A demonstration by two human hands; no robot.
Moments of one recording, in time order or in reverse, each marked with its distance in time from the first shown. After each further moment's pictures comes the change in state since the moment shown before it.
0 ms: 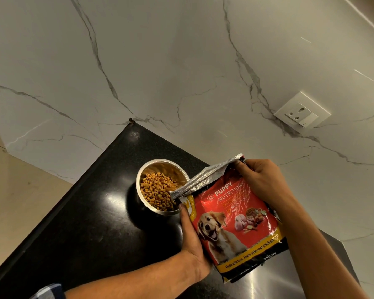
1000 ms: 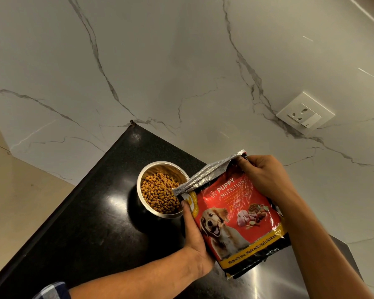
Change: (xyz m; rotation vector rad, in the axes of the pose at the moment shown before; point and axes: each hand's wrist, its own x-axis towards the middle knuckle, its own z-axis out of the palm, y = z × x) left_hand 0.006 0.009 0.009 0.017 0.002 0.021; right_hand 0.011 -0.005 -0.006 -0.014 0.001 0.003
